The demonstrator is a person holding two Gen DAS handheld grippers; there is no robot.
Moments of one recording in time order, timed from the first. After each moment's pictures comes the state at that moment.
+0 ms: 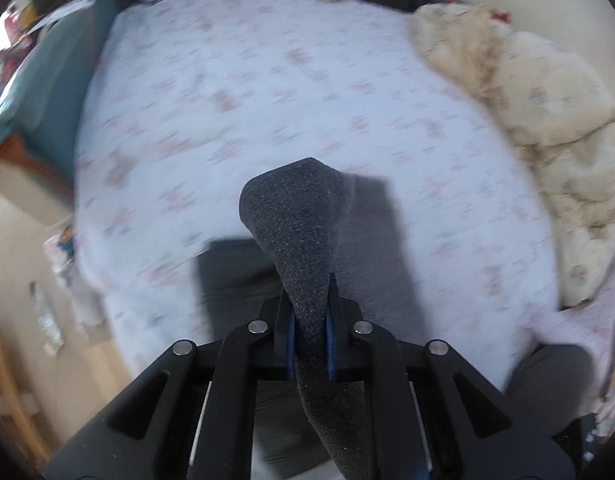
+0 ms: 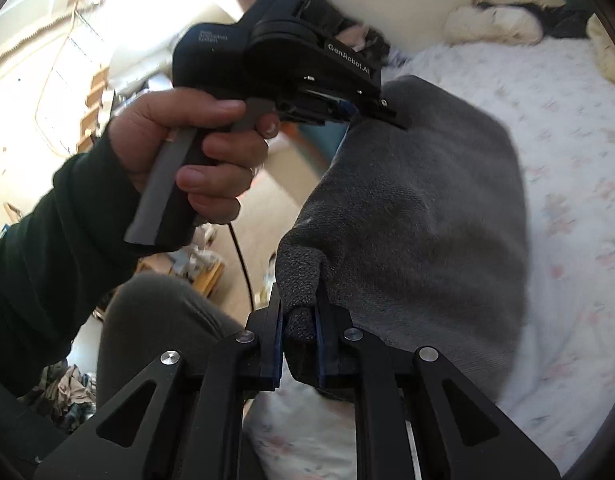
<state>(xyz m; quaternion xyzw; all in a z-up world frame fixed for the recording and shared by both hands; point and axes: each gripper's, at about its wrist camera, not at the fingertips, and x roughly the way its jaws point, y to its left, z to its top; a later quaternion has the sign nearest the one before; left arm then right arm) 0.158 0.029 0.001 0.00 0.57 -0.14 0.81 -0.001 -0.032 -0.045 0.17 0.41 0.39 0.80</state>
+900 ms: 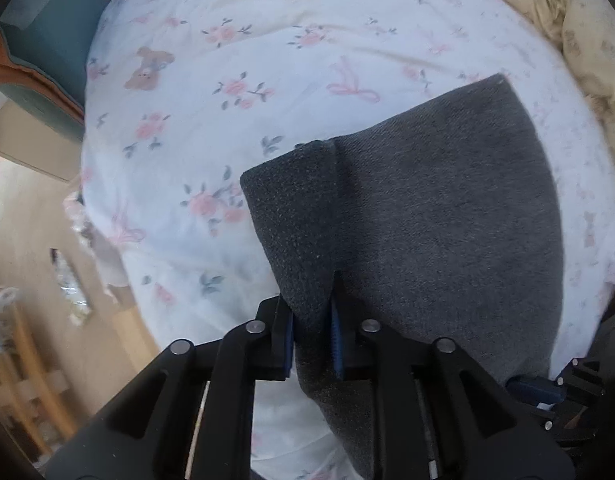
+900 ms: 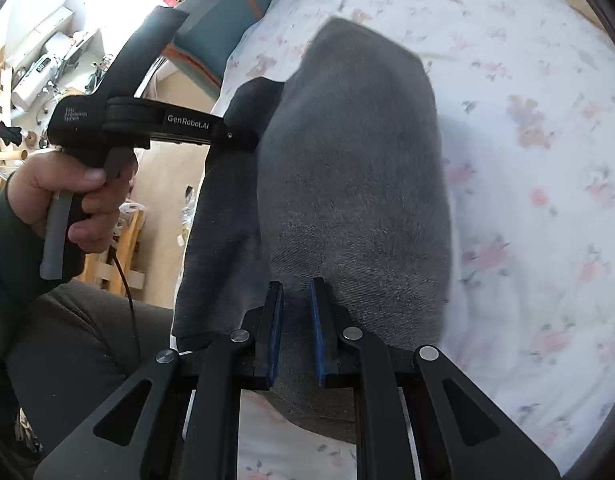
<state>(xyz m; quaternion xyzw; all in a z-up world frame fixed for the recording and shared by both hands) 0.171 0.088 -0.119 0.05 0.65 -0.09 0.75 0.079 -0.028 -0.127 0.13 0.57 0.26 0.77</state>
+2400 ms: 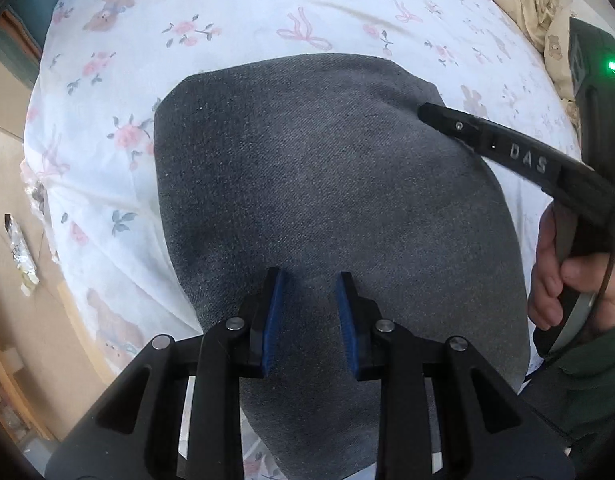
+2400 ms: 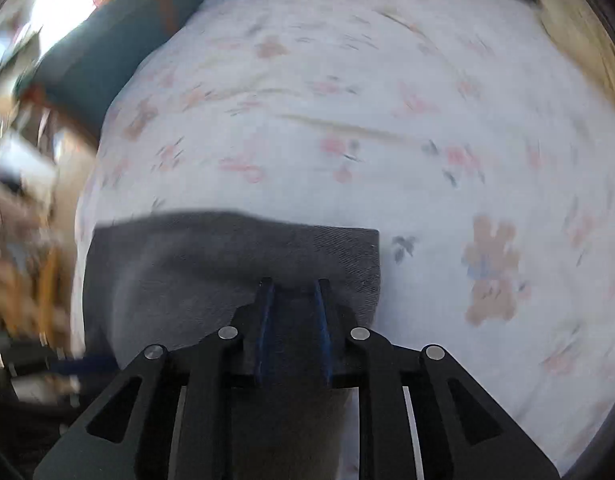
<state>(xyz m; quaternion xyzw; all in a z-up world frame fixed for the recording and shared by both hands) 0.137 0.087 -0.149 -0.03 0.68 -0.14 0.72 0.229 -0.047 -0.164 0.09 0.58 0.13 0.80</state>
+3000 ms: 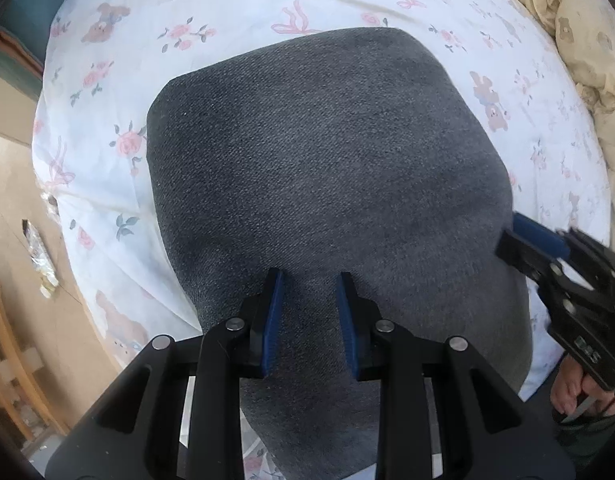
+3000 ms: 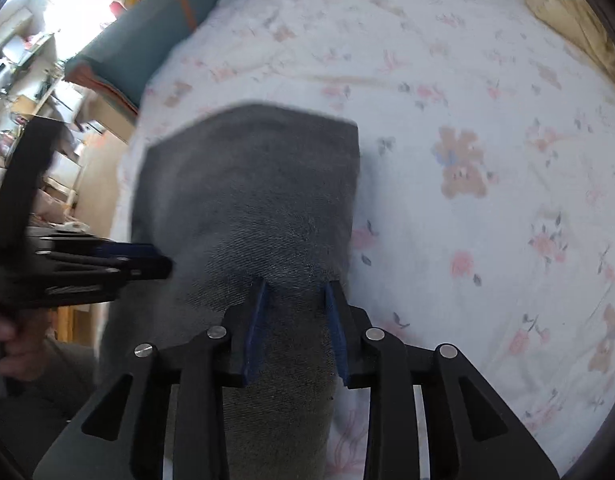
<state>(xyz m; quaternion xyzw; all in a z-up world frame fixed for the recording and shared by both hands) 0.139 0.054 -0.144 0.01 0.69 -0.11 0.72 0.130 -0.066 -0.139 0.07 0.58 0.16 0.79</state>
